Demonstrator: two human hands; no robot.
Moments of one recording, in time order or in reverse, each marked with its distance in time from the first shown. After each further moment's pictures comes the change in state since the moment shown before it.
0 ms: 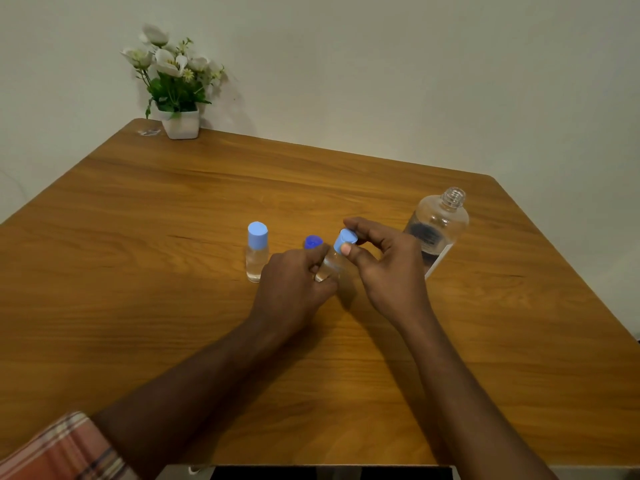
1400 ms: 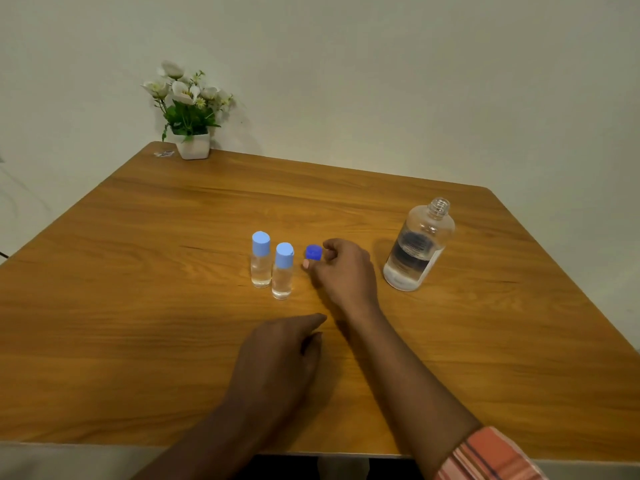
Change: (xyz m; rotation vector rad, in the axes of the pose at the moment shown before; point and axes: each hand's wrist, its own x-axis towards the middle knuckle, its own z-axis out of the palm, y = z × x) left_hand -0.085 0.033 -0.020 0.179 -0.020 -0.062; right_hand 0.014 0.024 0.052 -0.337 -0.013 0.170
